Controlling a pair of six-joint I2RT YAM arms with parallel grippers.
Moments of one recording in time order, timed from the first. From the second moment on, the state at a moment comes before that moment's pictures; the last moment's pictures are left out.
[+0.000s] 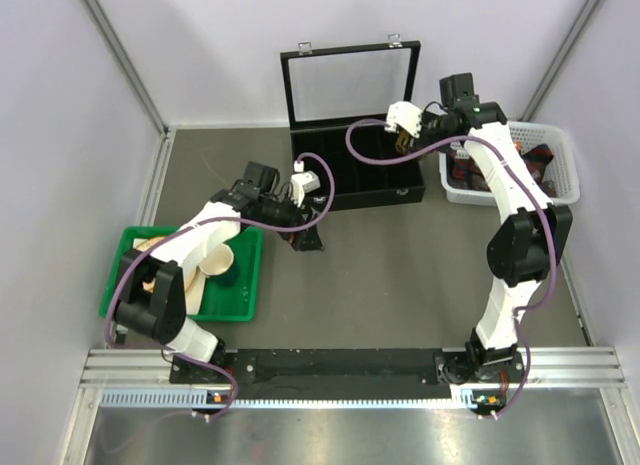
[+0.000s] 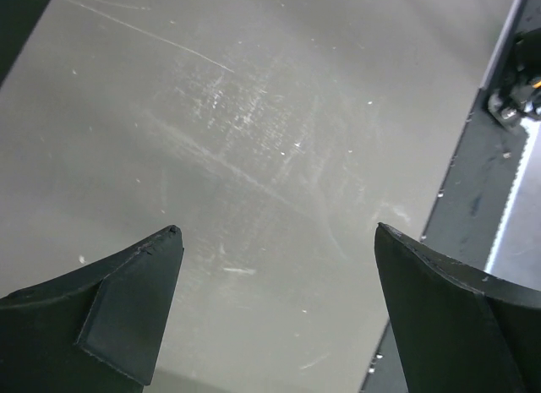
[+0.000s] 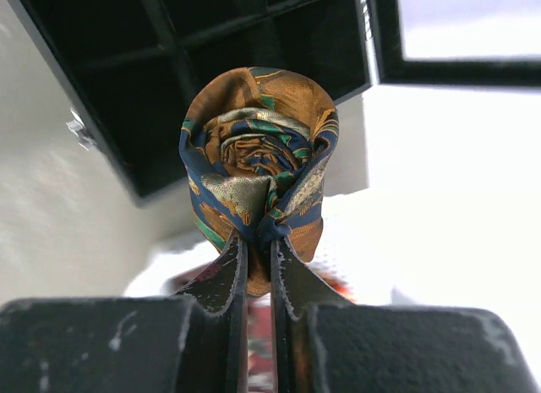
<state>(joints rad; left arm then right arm) -0.40 1.53 1.08 -0.47 0.77 0.18 0.21 1.89 1.93 -0.91 -0.24 -1.13</state>
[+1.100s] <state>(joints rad) -0.32 1.44 0.99 -0.42 0.84 0.05 0.28 2.17 2.05 -1.10 -0.13 -1.65</state>
